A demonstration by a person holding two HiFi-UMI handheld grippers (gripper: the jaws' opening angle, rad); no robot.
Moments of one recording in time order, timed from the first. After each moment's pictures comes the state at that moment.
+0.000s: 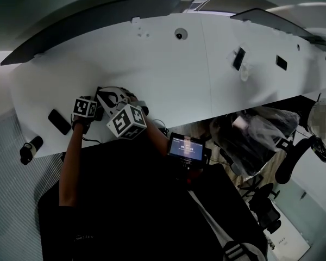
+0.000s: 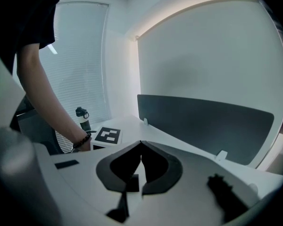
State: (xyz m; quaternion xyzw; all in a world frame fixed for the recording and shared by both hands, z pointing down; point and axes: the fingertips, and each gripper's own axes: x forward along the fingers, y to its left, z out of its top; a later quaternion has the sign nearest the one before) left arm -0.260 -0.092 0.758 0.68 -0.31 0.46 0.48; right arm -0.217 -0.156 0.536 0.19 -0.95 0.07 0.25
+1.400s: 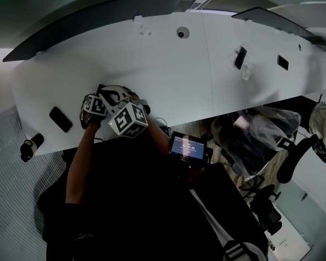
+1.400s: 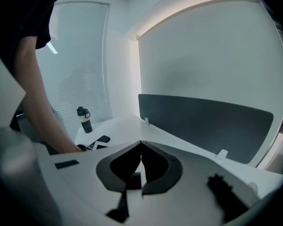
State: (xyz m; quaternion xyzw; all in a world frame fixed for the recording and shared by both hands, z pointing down) left arm -0.252 -0.085 0.774 0.63 -0.36 0.57 0.39; right arm -0.214 -0.149 0.537 0.19 -0.95 0.07 0.25
